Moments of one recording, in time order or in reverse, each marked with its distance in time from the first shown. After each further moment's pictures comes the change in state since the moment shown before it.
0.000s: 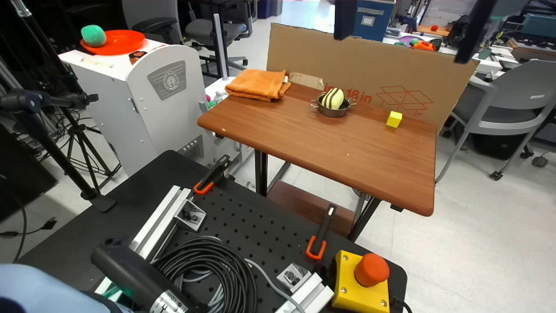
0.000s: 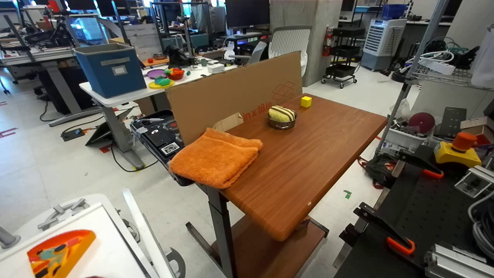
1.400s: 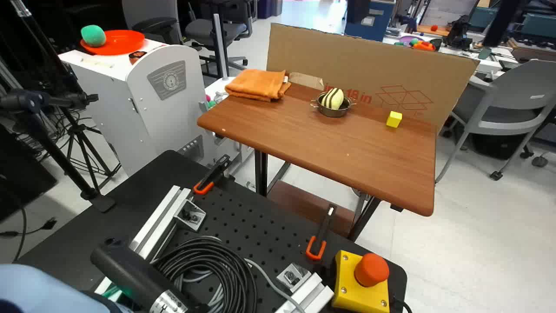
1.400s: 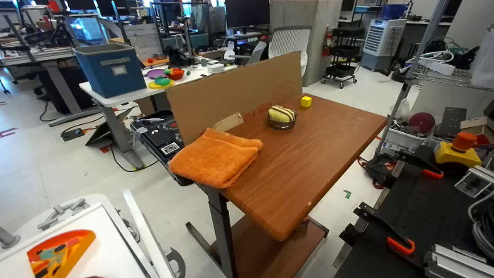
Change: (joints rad) arm -0.017 -0.050 -0.027 0.005 0.000 -0.010 -0.003
